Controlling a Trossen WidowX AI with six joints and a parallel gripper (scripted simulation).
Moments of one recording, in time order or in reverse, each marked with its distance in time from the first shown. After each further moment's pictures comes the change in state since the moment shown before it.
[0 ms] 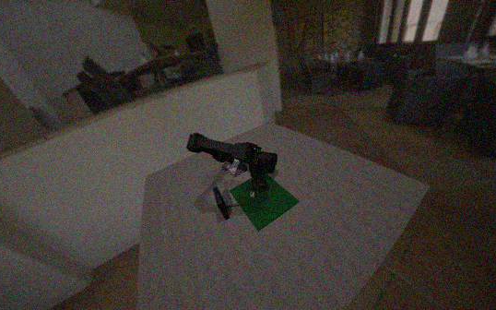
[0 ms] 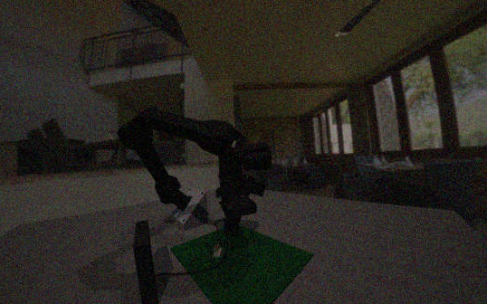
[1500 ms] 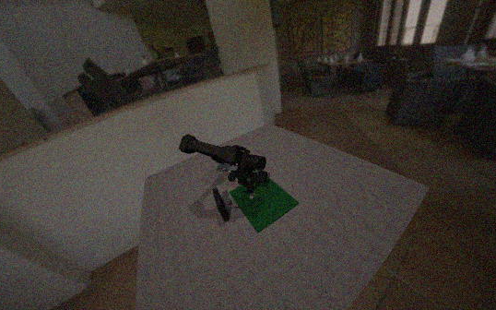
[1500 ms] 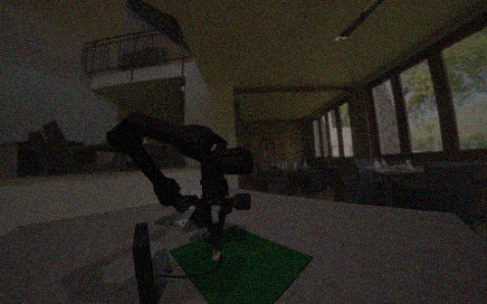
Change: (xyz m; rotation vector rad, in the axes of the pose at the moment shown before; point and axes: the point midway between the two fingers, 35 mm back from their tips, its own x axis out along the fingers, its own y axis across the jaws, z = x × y) arm 0.002 0.011 -0.044 -1.204 0.002 -0.001
